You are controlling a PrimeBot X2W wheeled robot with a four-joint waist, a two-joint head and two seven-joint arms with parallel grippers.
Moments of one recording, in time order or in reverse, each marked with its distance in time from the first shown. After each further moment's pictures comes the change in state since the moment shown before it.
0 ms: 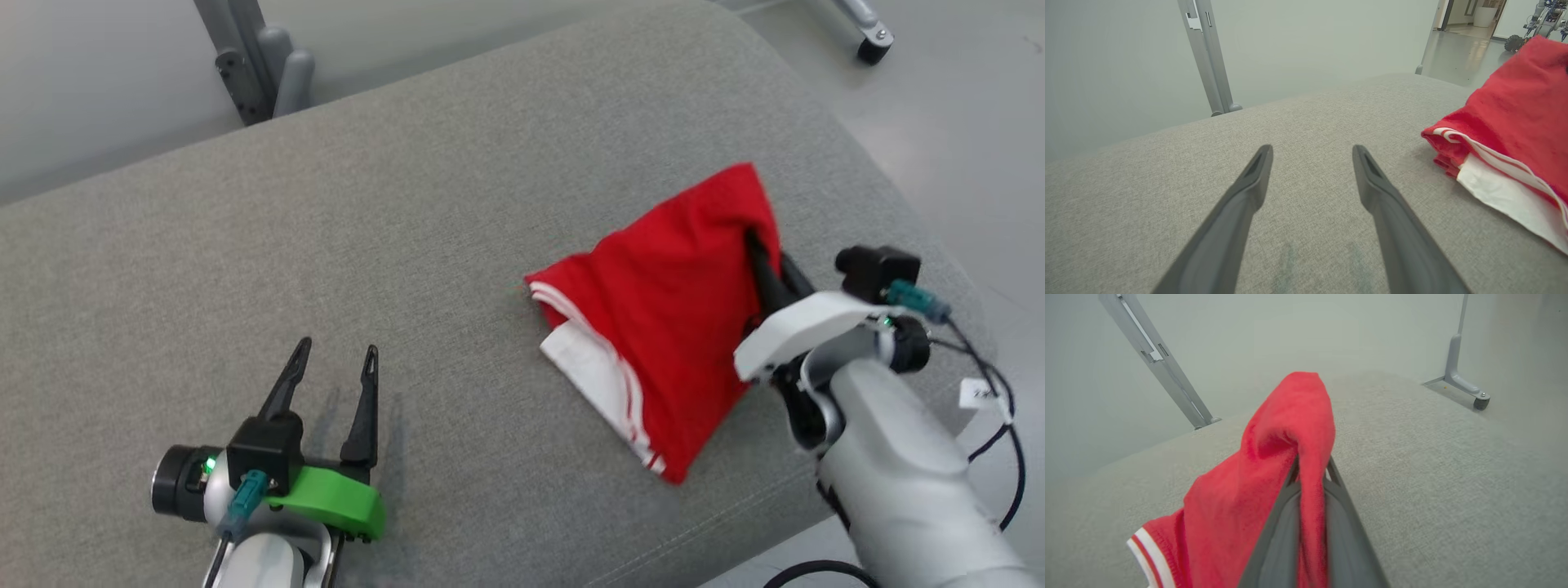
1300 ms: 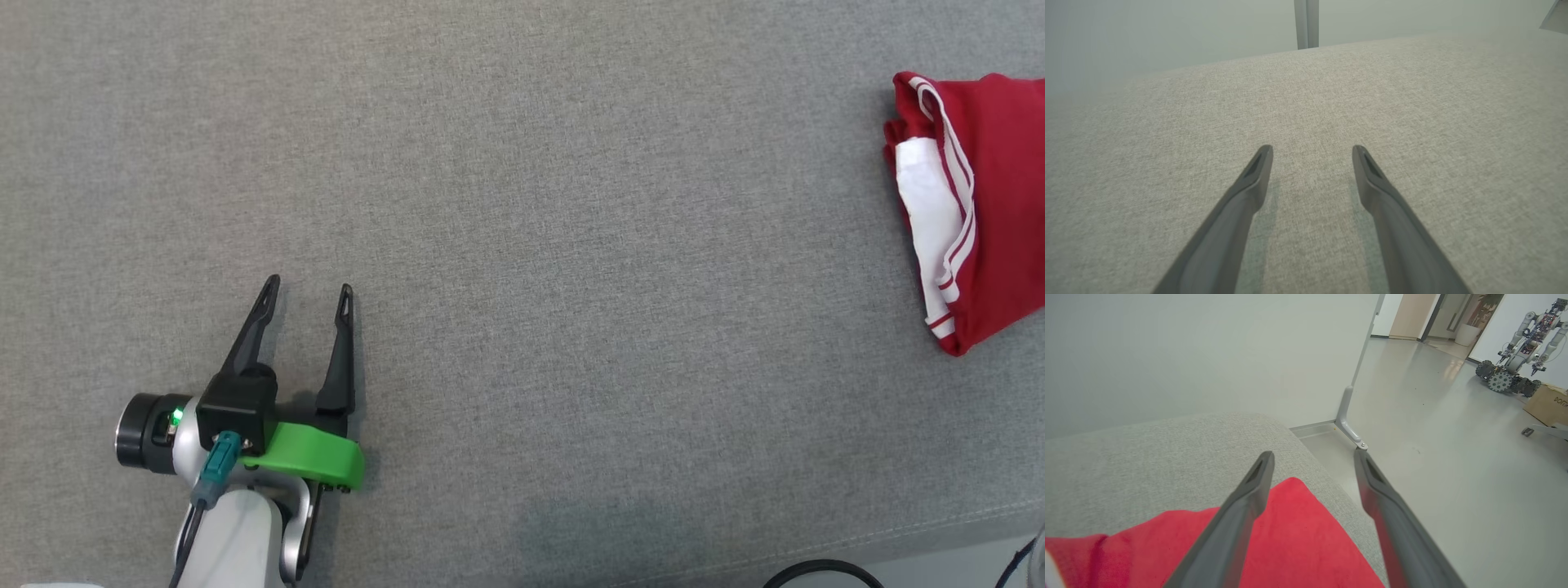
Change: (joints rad) left arm -0.092 0.026 0.021 -0.064 0.043 0.009 0.000; right arm -0.312 -0.202 -0.888 0.089 -0.699 0.000 0.000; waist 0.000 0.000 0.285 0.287
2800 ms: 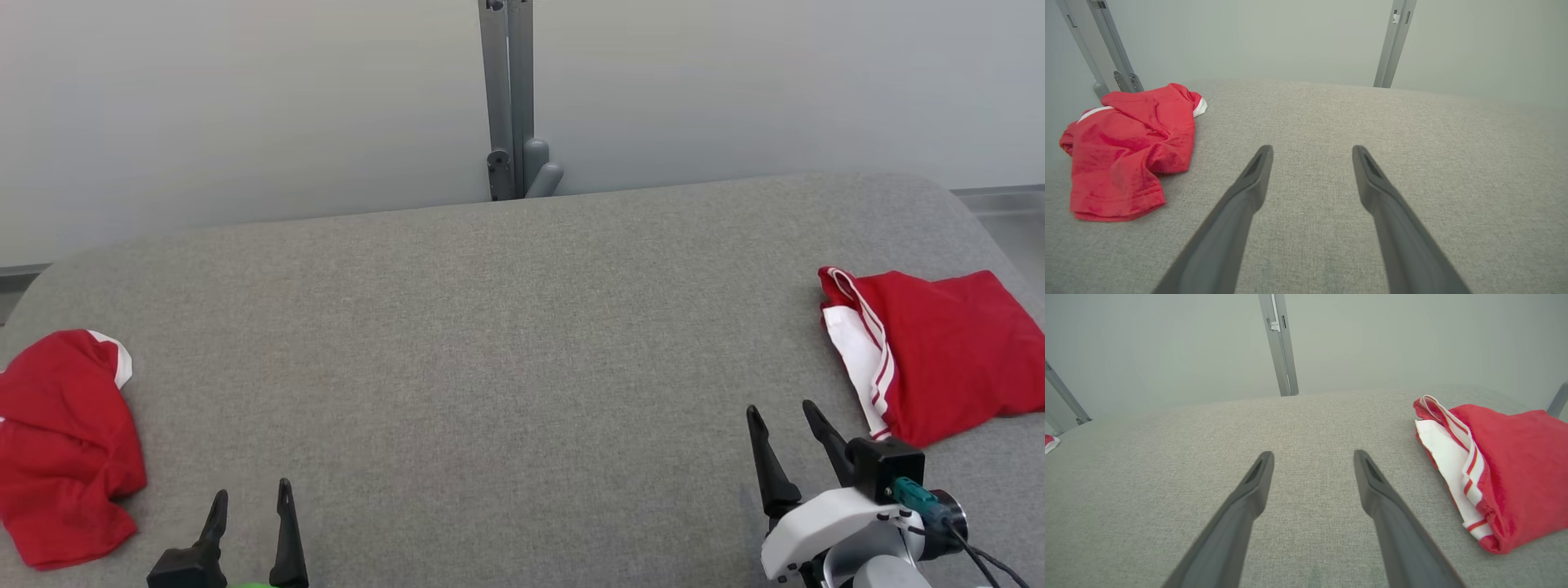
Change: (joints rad) left arm 0.290 -0.031 0.135 0.119 -0.158 0.051 0.000; right arm 0.753 0.235 0.725 -0.387 0.391 0.000 0.000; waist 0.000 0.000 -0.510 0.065
